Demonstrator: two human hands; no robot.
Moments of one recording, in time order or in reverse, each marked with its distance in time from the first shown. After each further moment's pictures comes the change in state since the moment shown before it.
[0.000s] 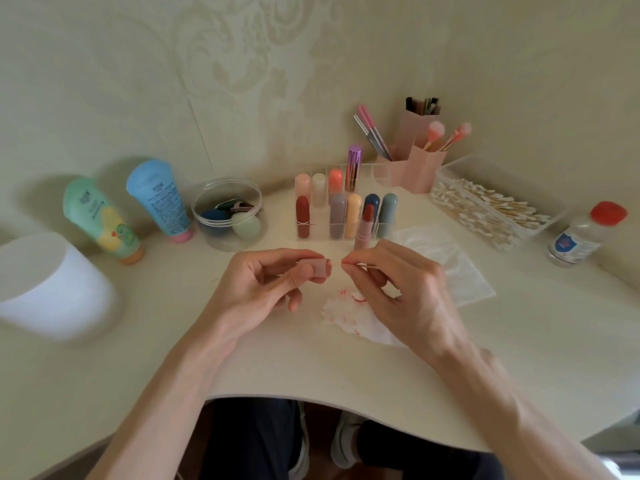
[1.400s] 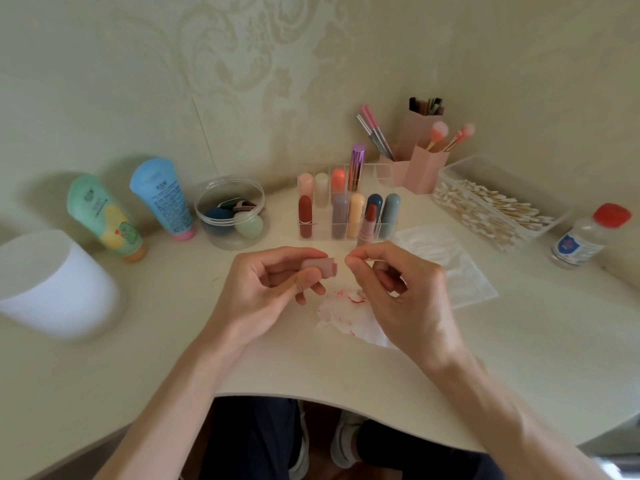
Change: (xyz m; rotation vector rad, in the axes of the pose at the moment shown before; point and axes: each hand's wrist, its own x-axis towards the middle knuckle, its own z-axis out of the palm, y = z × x) left_hand 0.000 -0.008 0.008 -0.009 0.038 0.156; right_hand -0.002 -0.019 0.002 0.228 0.040 0.282
